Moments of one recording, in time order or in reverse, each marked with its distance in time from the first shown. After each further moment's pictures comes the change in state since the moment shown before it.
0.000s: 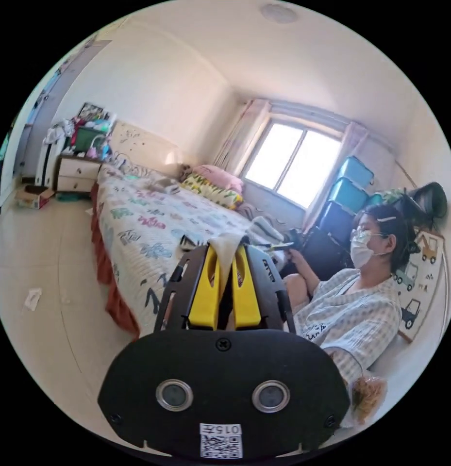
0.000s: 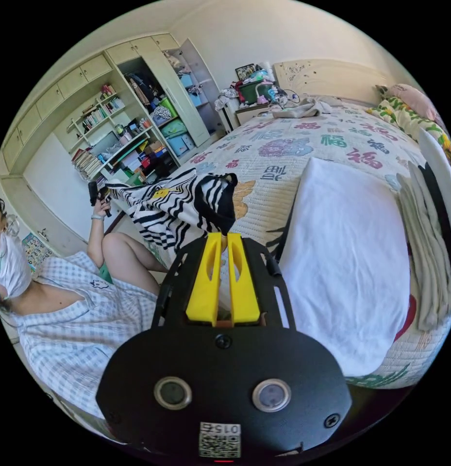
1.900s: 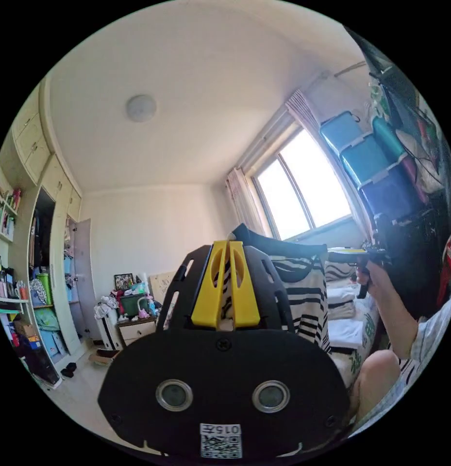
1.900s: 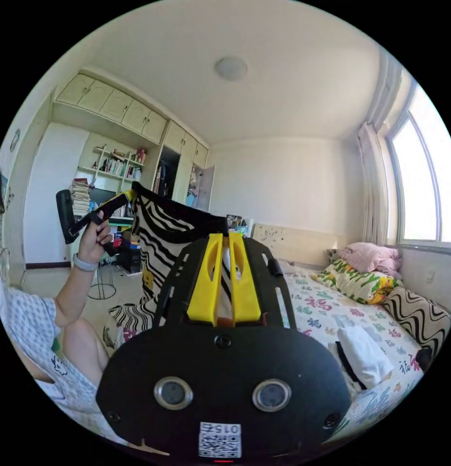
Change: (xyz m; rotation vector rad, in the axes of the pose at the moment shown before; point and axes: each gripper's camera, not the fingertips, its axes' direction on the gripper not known) left arm 0.398 0.002 0.123 0.657 -0.519 0.647; right arm -0.304 0.158 -0.020 0.896 0.417 -0.382
